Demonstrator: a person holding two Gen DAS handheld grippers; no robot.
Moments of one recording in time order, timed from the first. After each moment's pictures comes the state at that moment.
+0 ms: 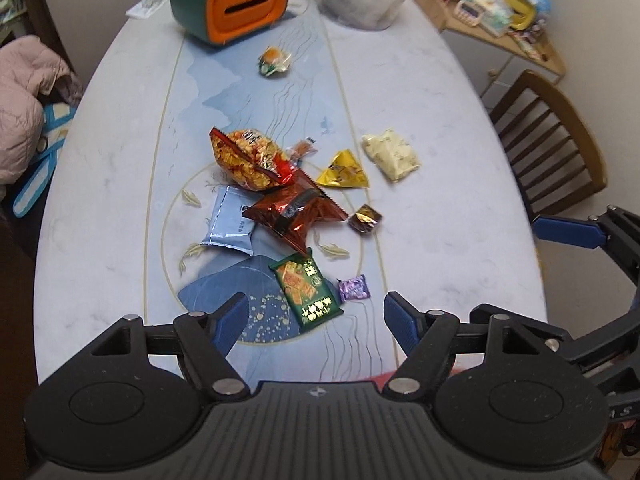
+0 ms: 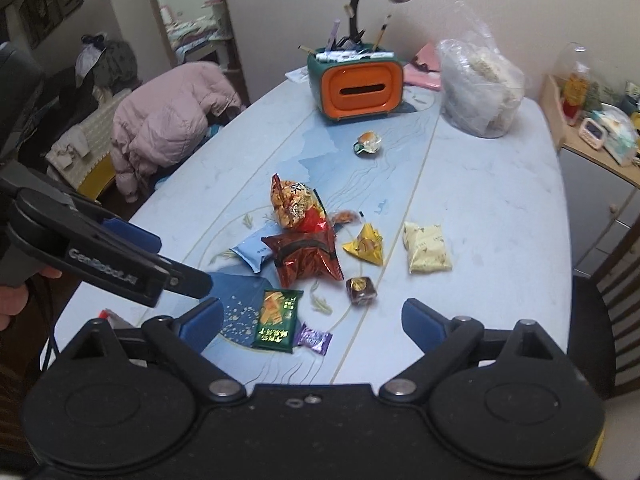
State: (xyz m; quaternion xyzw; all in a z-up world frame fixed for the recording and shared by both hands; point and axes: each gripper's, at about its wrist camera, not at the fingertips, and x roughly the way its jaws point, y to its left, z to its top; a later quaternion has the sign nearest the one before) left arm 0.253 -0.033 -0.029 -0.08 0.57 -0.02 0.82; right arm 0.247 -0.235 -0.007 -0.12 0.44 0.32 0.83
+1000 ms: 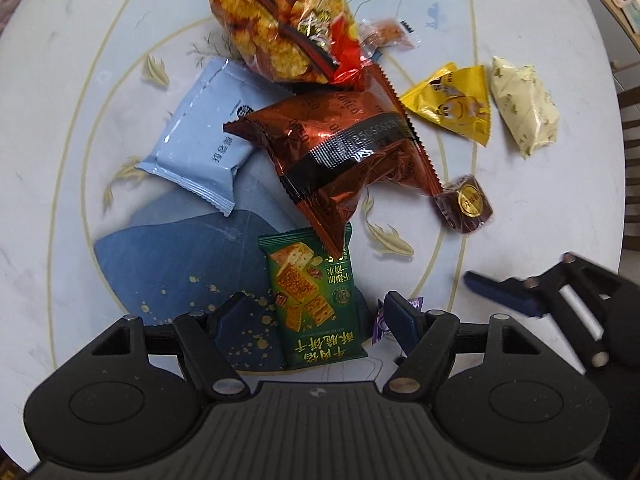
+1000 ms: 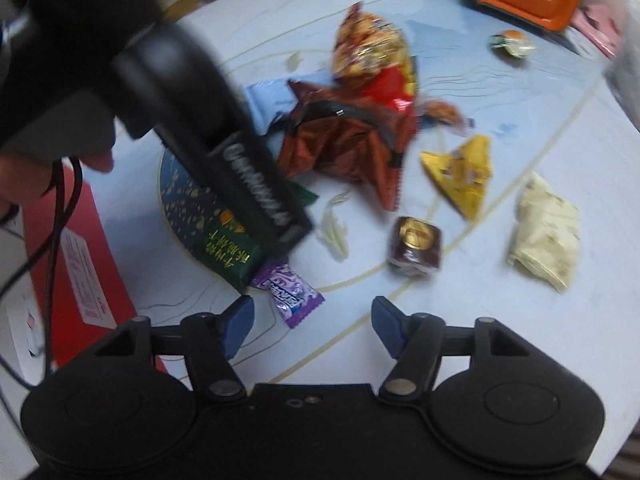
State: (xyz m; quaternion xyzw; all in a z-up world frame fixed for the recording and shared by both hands) left arm 0.343 -0.029 -0.189 -0.19 0.70 0.07 0.69; right arm 0.308 -0.177 -0.170 -0.31 0.50 0.46 0.66
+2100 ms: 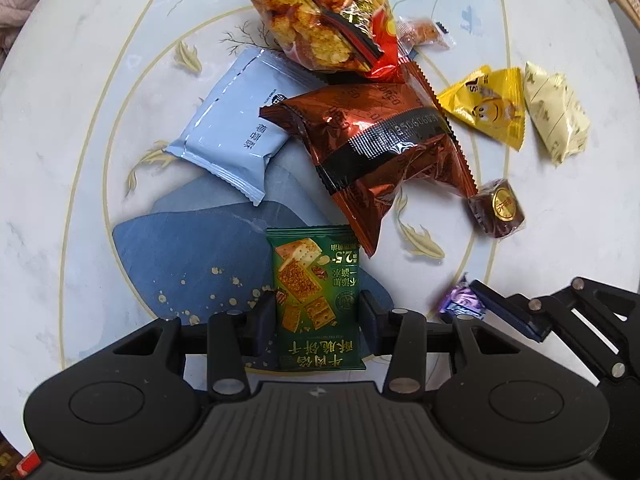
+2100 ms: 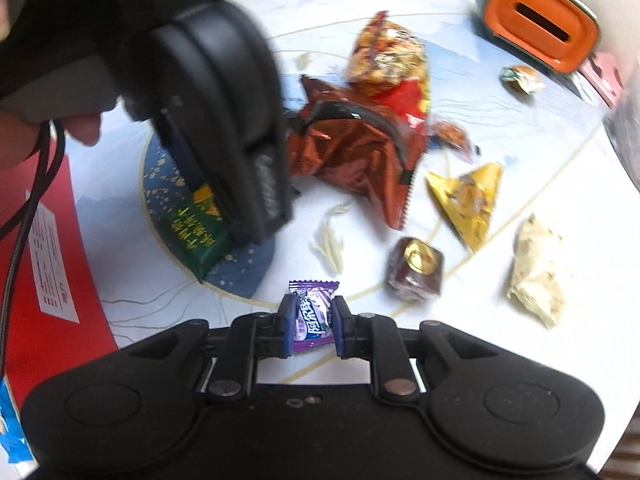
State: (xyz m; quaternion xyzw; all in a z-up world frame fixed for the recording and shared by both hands) left arm 0.332 -0.026 -0.196 -0.19 0.69 0.11 0.69; right arm 0.291 -0.168 -0.169 -0.34 0.45 0.45 0.69
